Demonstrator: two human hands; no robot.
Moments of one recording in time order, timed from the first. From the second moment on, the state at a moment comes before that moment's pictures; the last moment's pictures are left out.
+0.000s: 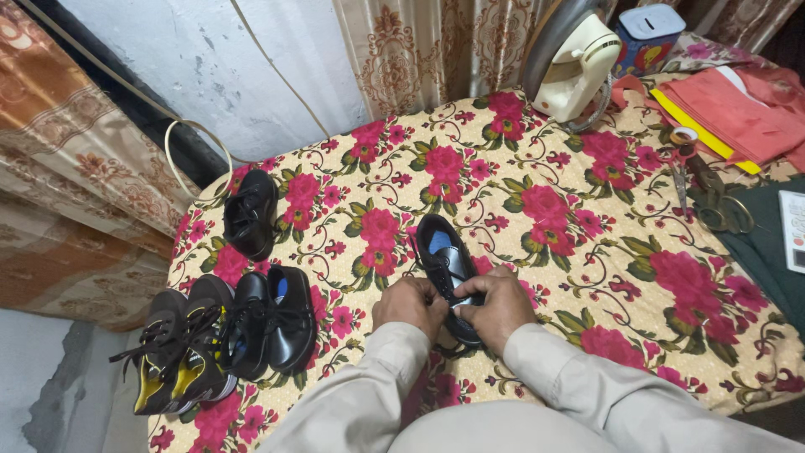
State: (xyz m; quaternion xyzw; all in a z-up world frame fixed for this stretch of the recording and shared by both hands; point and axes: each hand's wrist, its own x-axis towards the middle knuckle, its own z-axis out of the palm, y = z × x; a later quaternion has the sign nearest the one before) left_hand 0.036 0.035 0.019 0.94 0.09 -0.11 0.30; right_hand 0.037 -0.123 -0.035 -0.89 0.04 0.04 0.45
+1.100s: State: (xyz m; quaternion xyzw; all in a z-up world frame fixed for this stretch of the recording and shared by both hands) left_hand 0.056 0.023 0.036 0.96 0.07 -0.20 0.18; right_hand 0.077 -0.134 -0.005 -0.94 -0.14 0.06 0.30
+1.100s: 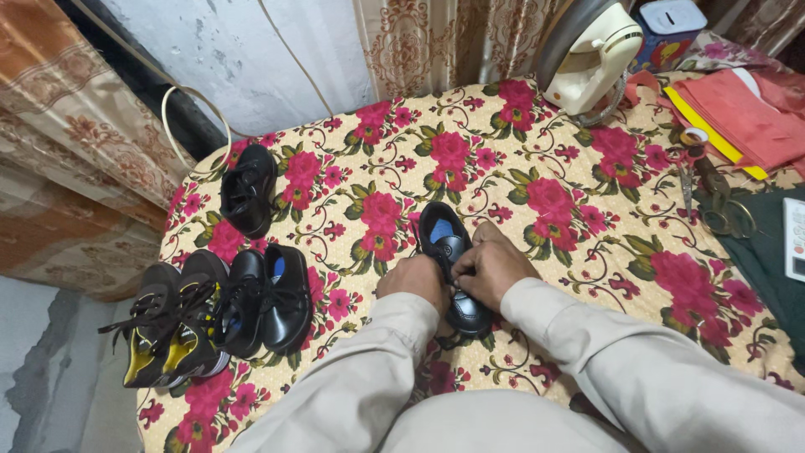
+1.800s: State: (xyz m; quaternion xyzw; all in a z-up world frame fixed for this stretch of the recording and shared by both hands) left_hand 0.058 0.027 0.028 0.95 0.06 -0.19 0.23; right_hand 0.107 -0.136 -0.049 -0.94 -0.19 0.15 0.24
